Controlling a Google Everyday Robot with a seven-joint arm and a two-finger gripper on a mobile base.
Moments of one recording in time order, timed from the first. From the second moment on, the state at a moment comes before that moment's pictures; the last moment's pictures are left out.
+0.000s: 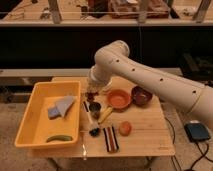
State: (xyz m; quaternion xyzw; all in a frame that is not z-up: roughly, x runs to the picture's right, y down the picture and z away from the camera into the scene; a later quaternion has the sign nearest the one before) arm -0.063 -0.001 0.694 -0.02 -0.30 -0.66 0.69
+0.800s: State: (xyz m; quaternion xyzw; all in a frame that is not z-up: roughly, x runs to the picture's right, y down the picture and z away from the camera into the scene) arm -0.053 0.039 0.731 -0.05 -0.33 -0.63 0.70
